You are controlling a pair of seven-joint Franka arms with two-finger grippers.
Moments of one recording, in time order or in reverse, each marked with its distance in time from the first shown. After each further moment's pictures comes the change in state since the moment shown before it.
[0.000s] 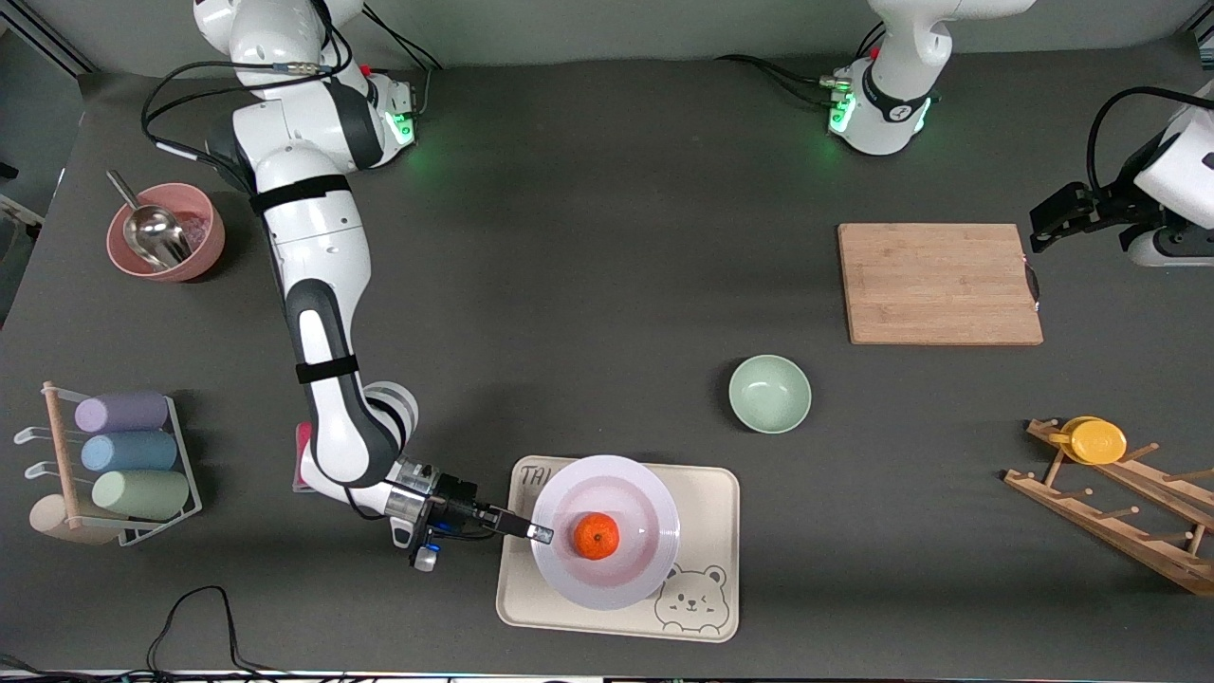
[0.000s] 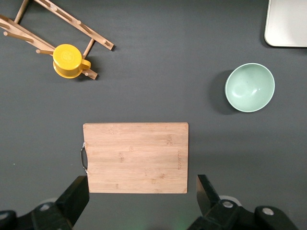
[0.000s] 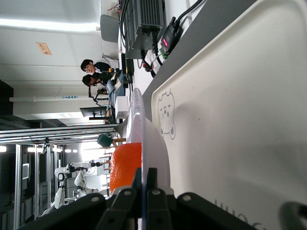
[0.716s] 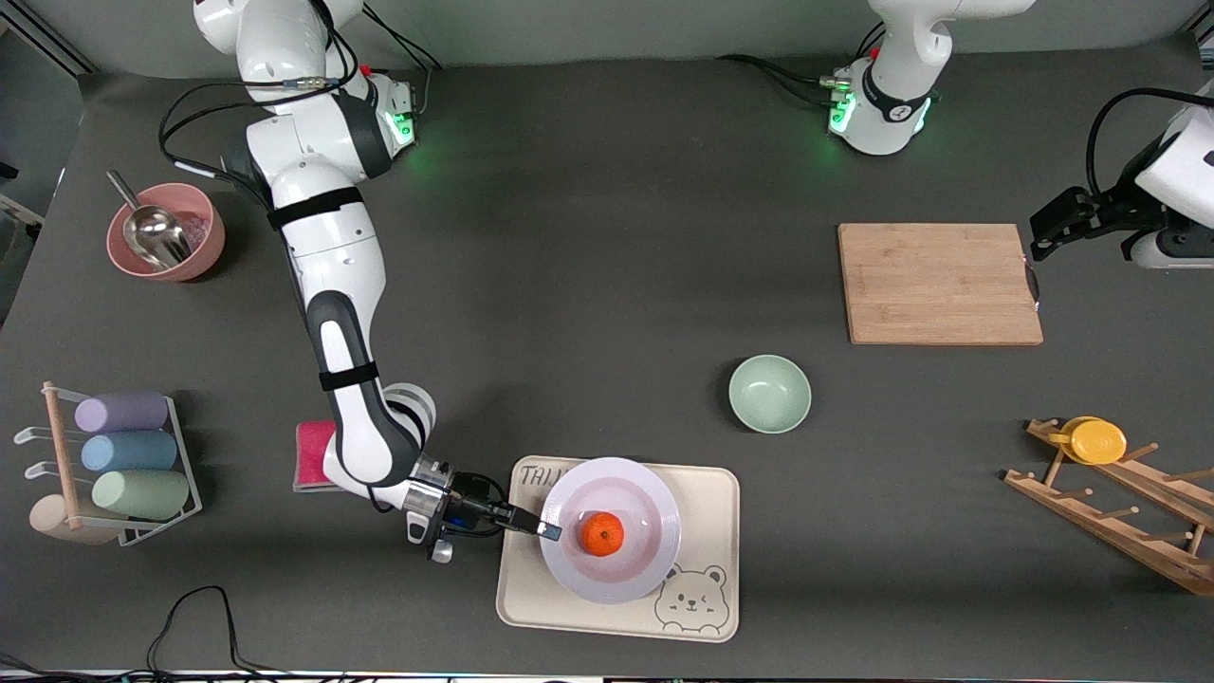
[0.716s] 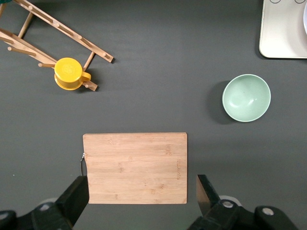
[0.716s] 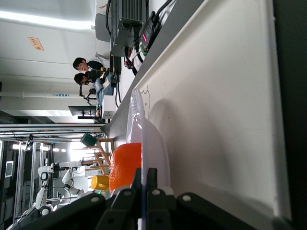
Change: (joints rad) left arm -0.001 0.000 -0.006 0.000 0.000 0.046 0.000; right arm 0.000 0.055 0.034 0.019 0.000 0.047 -0.093
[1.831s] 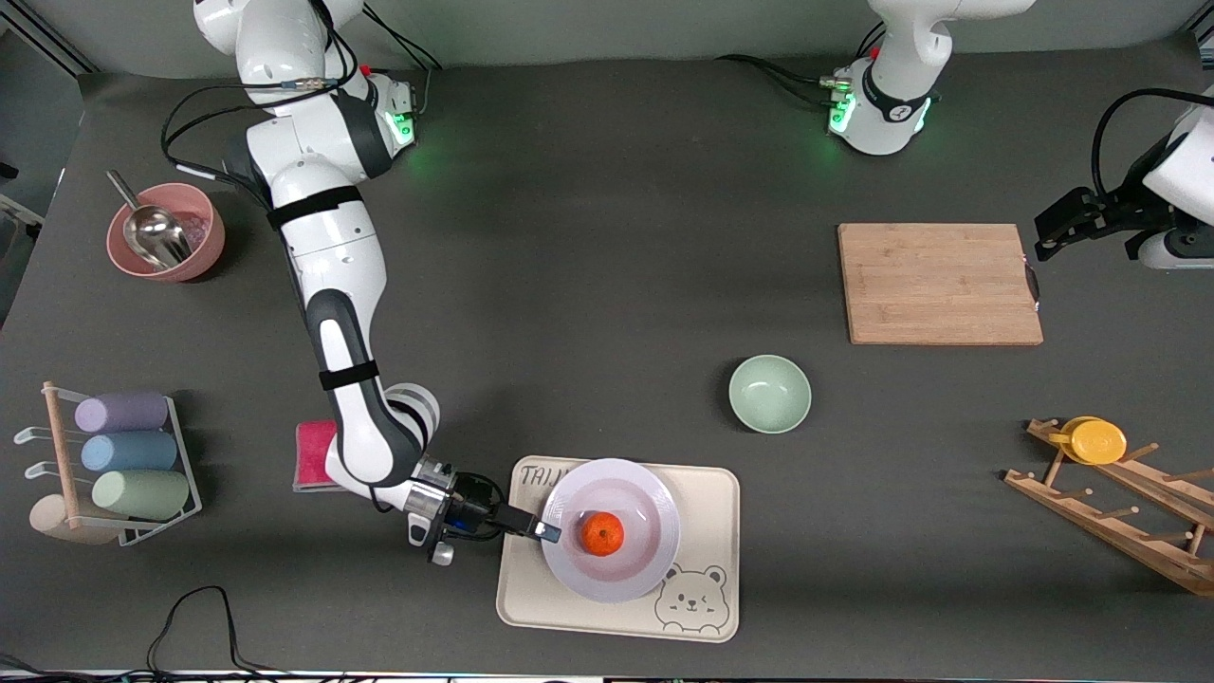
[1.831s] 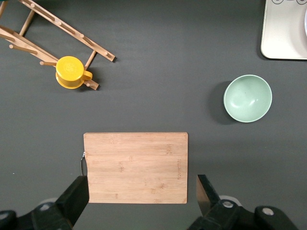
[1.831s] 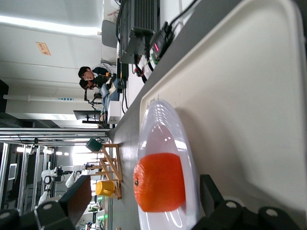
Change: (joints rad) left arm 0.000 0.000 0.008 0.000 -0.002 -0.001 -0.001; right arm -0.019 -0.004 0.026 0.040 -0.008 0.034 -0.003
